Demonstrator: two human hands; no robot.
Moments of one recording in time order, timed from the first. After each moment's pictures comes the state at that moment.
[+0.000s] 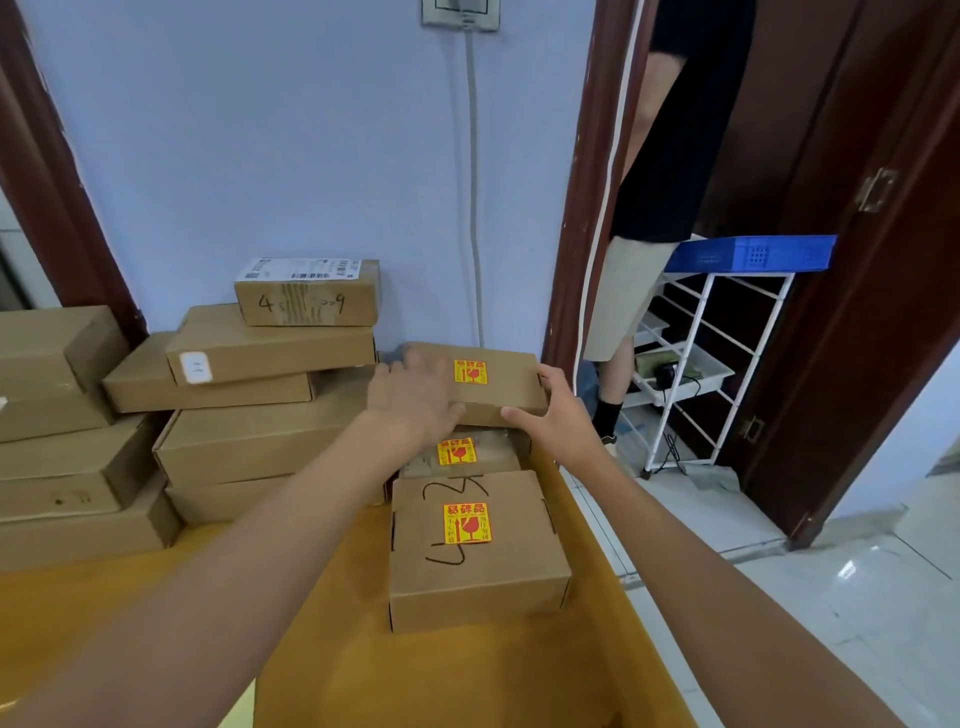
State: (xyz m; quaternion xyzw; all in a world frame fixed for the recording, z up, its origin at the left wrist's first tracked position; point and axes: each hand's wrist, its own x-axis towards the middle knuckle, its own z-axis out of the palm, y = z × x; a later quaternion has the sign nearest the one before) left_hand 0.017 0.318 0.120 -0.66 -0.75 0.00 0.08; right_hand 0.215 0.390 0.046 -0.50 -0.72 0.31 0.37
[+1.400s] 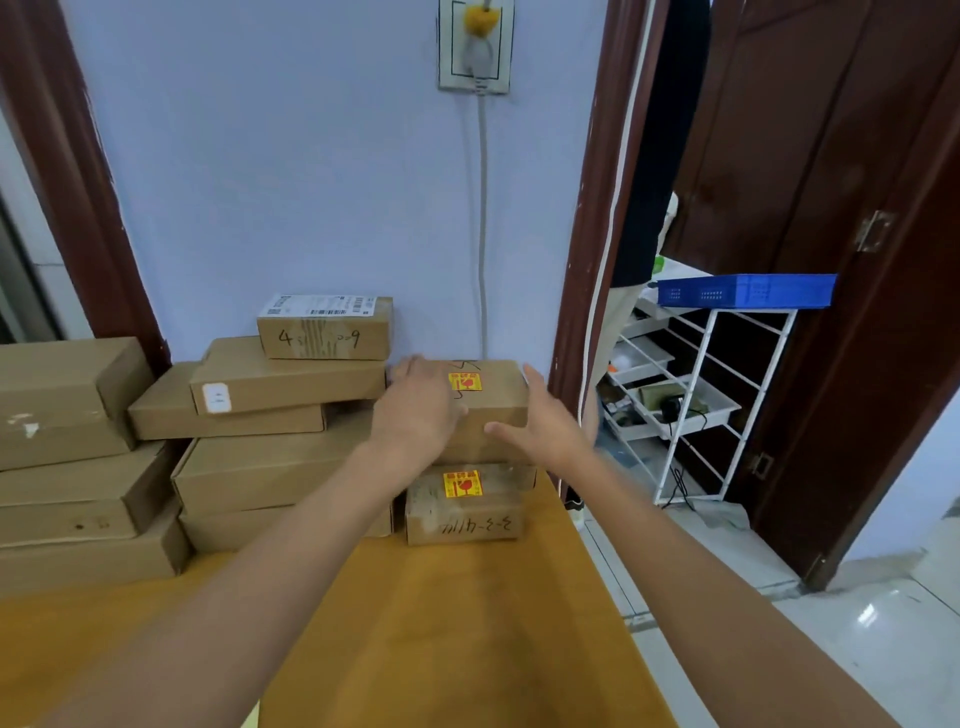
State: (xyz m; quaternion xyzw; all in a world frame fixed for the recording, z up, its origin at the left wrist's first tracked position) left_hand 0.014 0.311 0.138 -0.65 -0.73 -0.20 0.07; right_hand 0.192 0.384 0.099 -0.50 -0.78 0.23 0.30
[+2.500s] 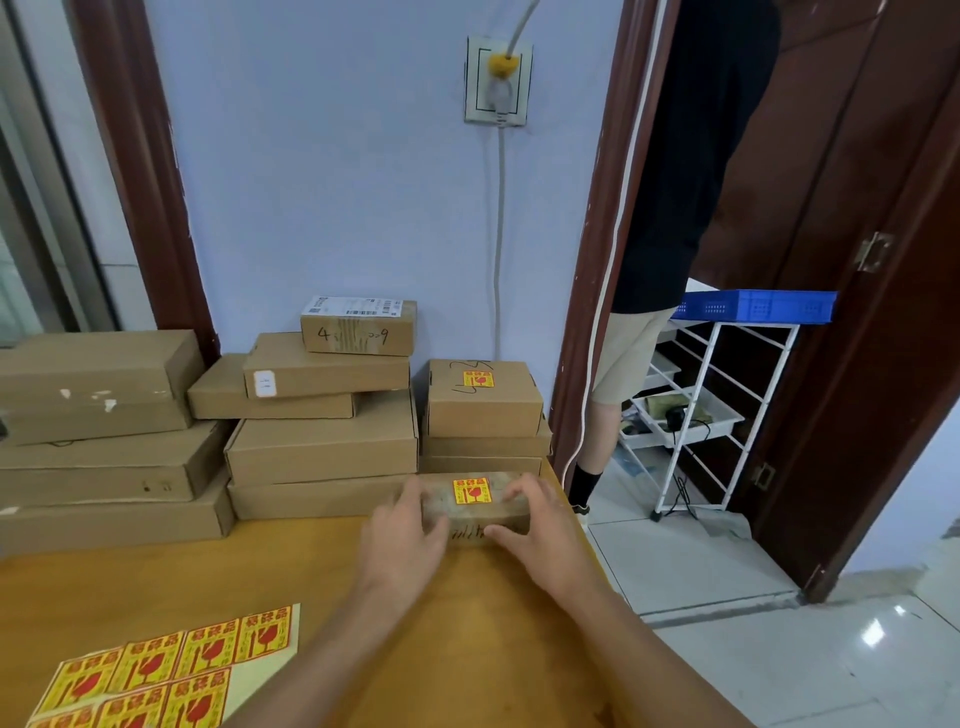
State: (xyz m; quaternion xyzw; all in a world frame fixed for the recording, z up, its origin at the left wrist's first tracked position) left_hand 0.020 0.188 0.038 -0.56 -0.75 -0.35 -0.06; right_hand 0.209 0.265 0.015 -0.48 -0.80 0.19 0.31
